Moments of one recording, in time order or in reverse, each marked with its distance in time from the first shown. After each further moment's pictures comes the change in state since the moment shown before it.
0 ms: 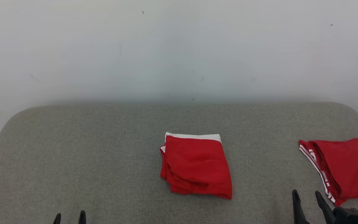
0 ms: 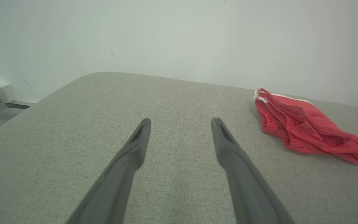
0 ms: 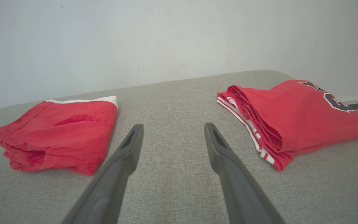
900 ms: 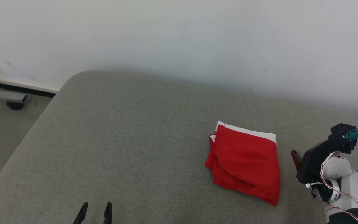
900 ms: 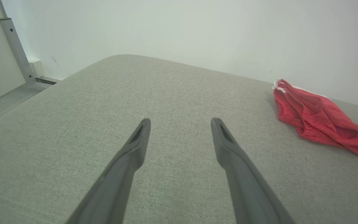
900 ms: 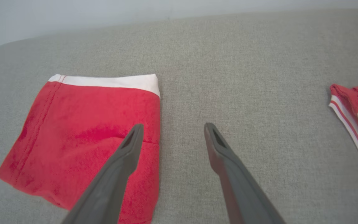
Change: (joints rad) left arm -0.032 -0.022 -0.102 -0.045 0.016 -0.016 0.049; right arm -0.506 0.000 -0.197 0.220 -0.079 0.000 0.748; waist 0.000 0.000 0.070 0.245
